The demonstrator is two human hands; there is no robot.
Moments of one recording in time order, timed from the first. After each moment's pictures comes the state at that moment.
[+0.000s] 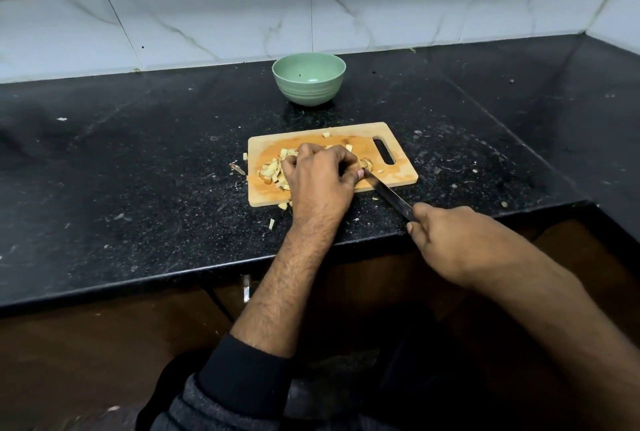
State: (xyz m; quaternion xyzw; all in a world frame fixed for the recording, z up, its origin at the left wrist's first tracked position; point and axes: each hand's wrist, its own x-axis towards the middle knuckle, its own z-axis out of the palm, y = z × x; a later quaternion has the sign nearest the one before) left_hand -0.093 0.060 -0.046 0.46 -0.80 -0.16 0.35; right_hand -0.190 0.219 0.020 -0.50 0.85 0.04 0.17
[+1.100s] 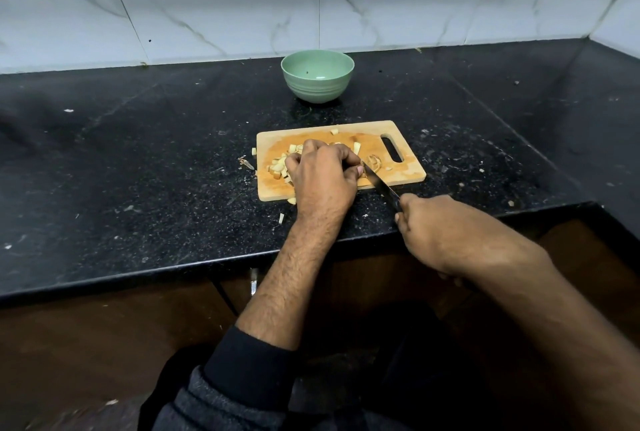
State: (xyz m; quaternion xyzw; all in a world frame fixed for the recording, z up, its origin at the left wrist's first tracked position) left_hand -0.084 0.062 -0.041 0.48 -0.78 -0.20 0.35; right_hand -0.169 0.195 0.021 -0.50 0.84 0.05 0.18
